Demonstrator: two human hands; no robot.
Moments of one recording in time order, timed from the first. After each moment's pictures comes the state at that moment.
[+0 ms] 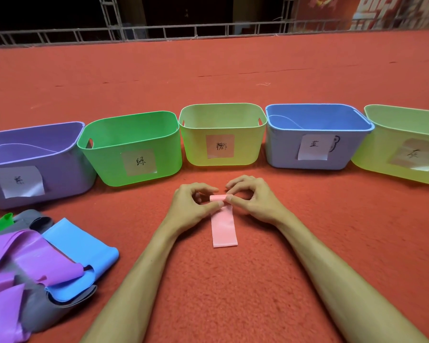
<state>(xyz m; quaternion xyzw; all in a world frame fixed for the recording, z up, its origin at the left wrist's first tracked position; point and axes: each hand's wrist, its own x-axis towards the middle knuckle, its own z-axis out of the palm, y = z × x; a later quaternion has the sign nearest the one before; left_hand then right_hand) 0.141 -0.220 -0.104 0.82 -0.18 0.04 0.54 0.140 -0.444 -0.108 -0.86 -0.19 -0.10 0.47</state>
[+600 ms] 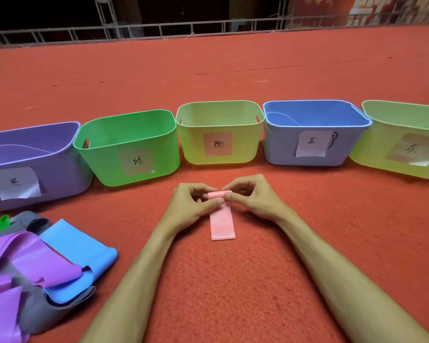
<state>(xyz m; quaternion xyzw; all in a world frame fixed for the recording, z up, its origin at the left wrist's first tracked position) 0.146 -0.219 -0.109 0.80 -0.20 -0.02 0.57 0.137 -0.443 -0.106 -0.79 -0.19 -0.03 0.58</state>
